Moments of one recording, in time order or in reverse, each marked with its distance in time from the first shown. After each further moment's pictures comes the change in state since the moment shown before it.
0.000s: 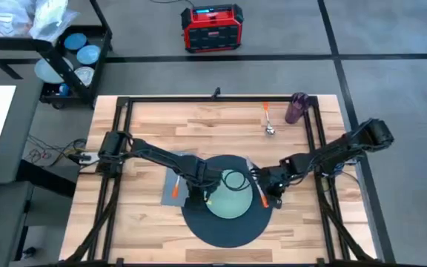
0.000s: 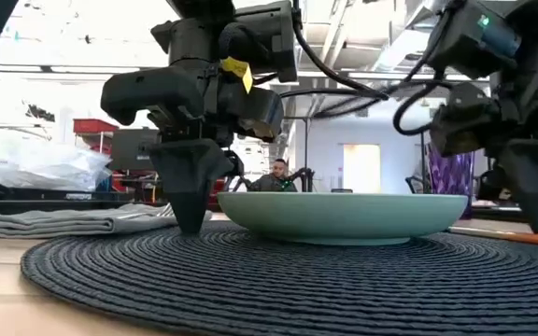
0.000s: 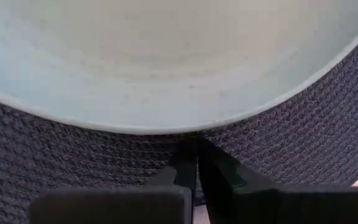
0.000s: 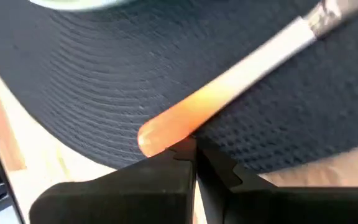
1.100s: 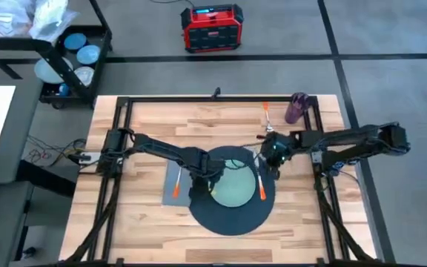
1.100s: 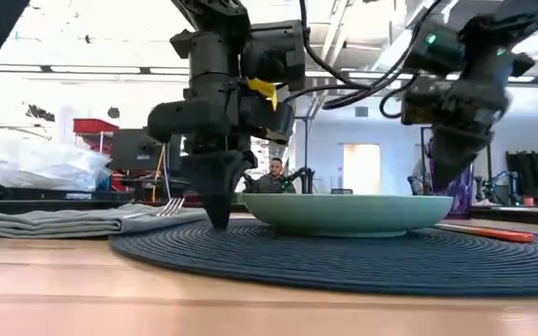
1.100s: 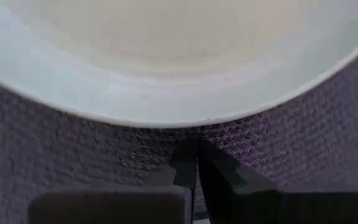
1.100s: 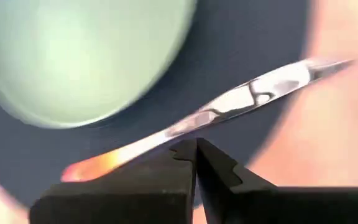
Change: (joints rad) left arm 0.088 0.008 0.060 -0.046 -0.113 0.079; right arm -0.496 -0.229 0.015 -0.225 0.161 -0.462
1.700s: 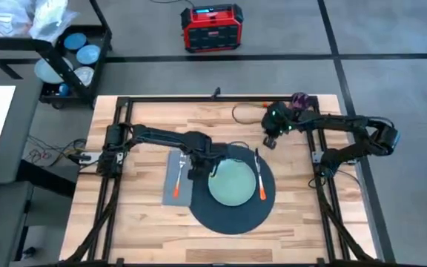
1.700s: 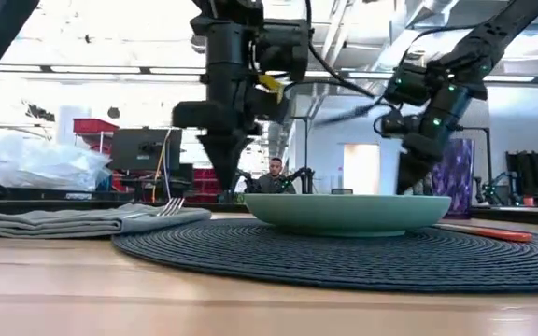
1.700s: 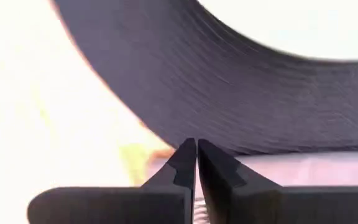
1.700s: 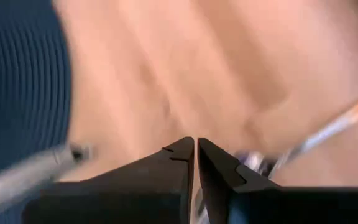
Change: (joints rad) left arm 0.113 -0.012 0.171 -0.236 -0.242 0.175; right arm -0.445 0.134 0.095 0.152 0.046 -0.387
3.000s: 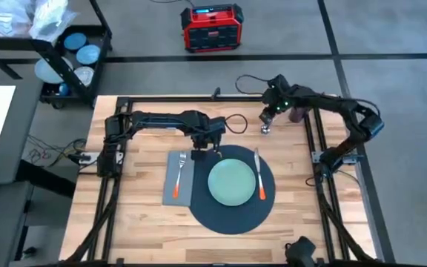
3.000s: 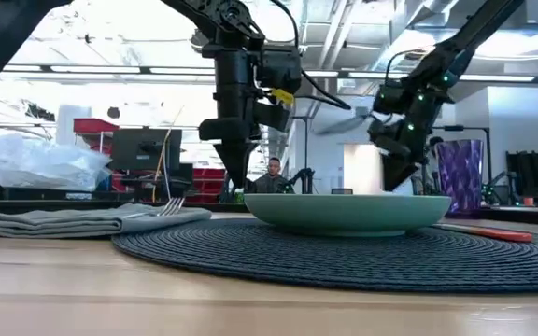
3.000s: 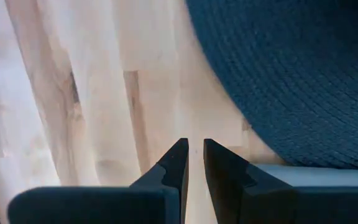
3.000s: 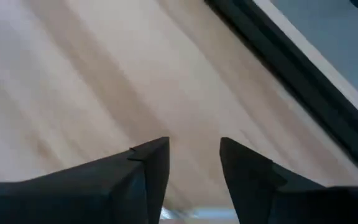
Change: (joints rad) left arm 0.177 -0.001 0.001 0.069 0.011 0.100; right arm -0.224 0.240 0.265 -0.223 0.049 -0.018
